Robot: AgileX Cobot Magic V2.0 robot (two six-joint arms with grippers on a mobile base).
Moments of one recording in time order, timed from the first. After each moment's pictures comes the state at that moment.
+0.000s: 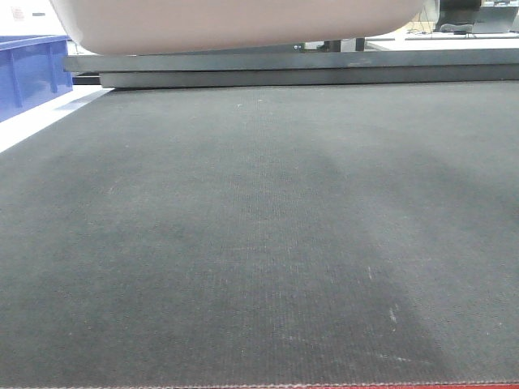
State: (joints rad) left arm 0.13 1.43 -1.21 -1.64 1.08 0.72; right arm -0.12 1.32 -1.09 1.74 0.96 -0.89
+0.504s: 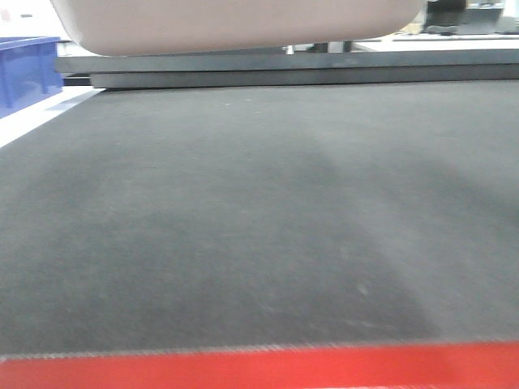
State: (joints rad) left arm 0.13 1.43 -1.21 -1.64 1.08 0.72; right arm -0.12 1.32 -1.09 1.74 0.92 -0.89
